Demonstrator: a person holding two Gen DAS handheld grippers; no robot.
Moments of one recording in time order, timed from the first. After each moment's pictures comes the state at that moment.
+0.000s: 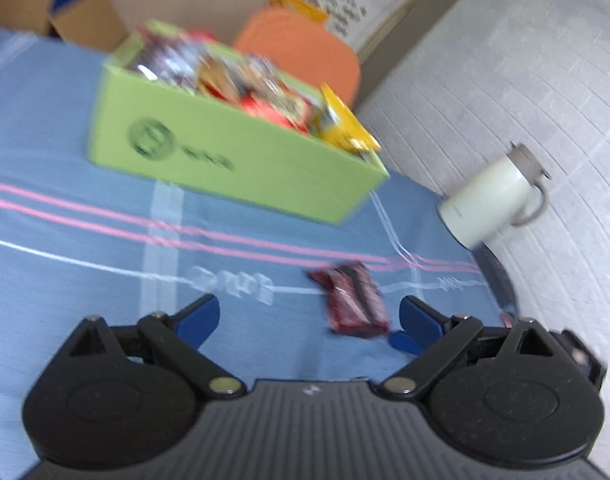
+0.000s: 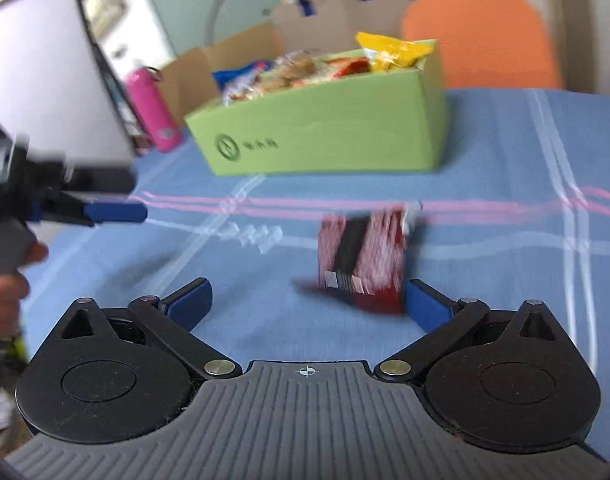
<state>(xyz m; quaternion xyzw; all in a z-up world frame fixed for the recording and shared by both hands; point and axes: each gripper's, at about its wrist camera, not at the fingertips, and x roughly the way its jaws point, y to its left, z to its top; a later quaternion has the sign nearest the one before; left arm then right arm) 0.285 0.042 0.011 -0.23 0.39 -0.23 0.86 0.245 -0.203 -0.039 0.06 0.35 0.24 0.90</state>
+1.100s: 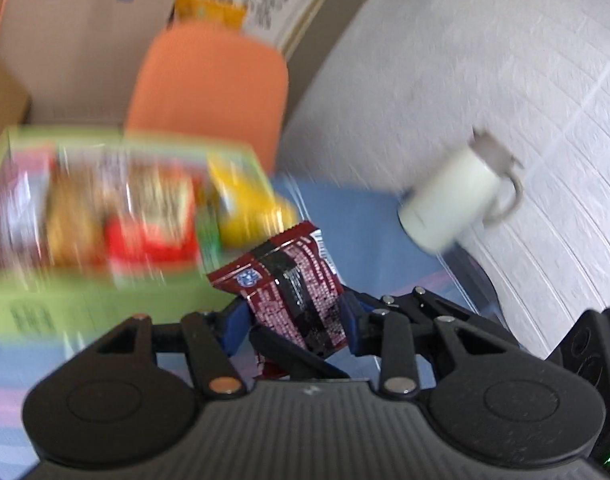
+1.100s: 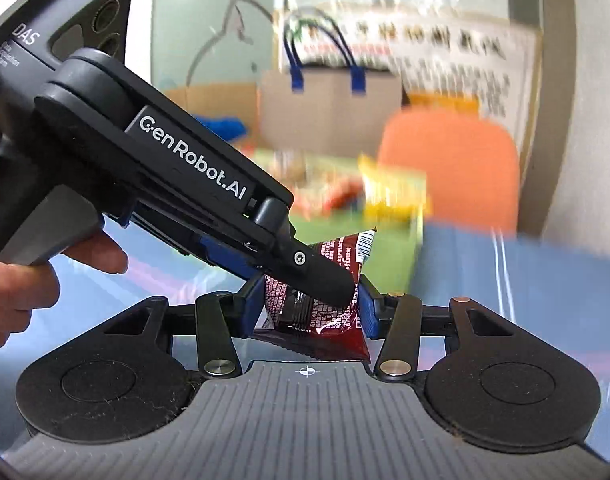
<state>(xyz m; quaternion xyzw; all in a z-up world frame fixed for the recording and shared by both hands) 0.394 -0.014 0.092 -0.13 0.37 -0.29 0.87 0.296 -0.165 0.042 -0.05 0.21 0.21 0.95</state>
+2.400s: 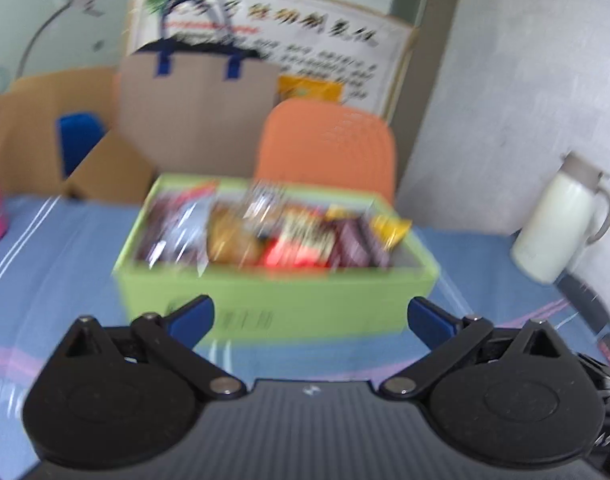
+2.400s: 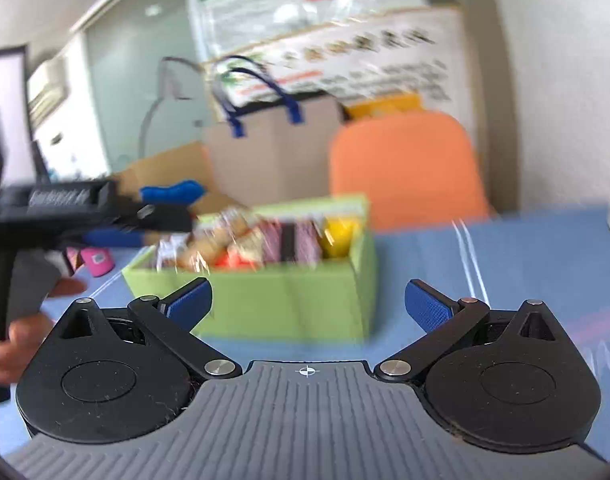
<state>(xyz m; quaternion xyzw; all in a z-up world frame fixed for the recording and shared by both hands) 0.313 0.020 0.059 -0.07 0.29 -0.11 0.95 0.276 -0.219 0.012 0.12 0.24 0.12 0.96</state>
